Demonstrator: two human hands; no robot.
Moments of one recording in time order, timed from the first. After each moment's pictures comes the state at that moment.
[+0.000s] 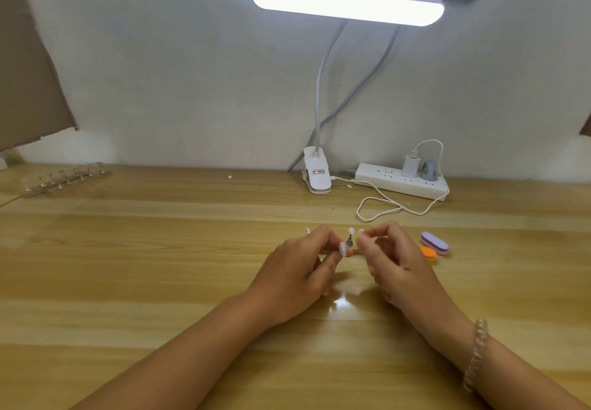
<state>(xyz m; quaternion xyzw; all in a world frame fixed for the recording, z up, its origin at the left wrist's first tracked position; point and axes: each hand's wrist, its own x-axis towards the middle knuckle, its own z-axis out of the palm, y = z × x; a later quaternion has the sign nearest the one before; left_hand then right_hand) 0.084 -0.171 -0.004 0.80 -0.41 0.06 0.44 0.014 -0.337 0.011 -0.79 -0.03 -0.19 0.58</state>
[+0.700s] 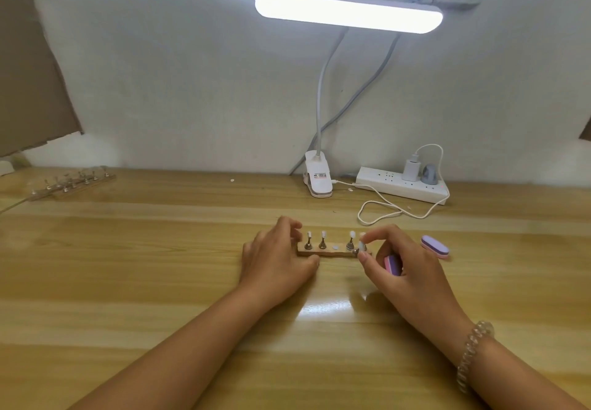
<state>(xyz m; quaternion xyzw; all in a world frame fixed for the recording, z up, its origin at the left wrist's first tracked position) 0.100 -0.163 -0.001 0.92 -0.18 0.11 0.34 0.013 -0.349 0.008 -0.88 -0.04 -0.29 0.36</state>
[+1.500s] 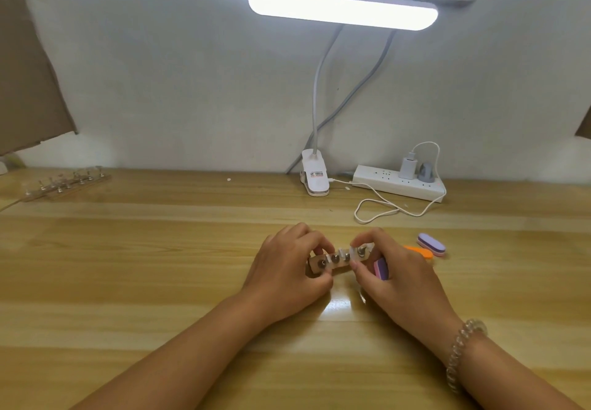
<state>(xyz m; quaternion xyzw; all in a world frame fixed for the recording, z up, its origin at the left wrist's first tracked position) 0.087 -0.170 -0.002 0.87 -0.35 0.17 0.29 0.013 -0.346 0.004 -0.93 -0.02 -0.26 0.27</state>
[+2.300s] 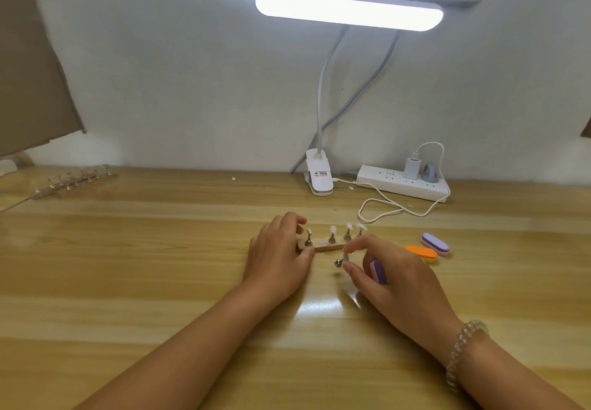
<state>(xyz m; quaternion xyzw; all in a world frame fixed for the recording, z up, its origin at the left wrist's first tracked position) 0.104 -0.165 -0.005 0.91 -0.22 0.15 0.32 0.011 -0.342 0.001 -0.93 -0.08 -0.27 0.25</state>
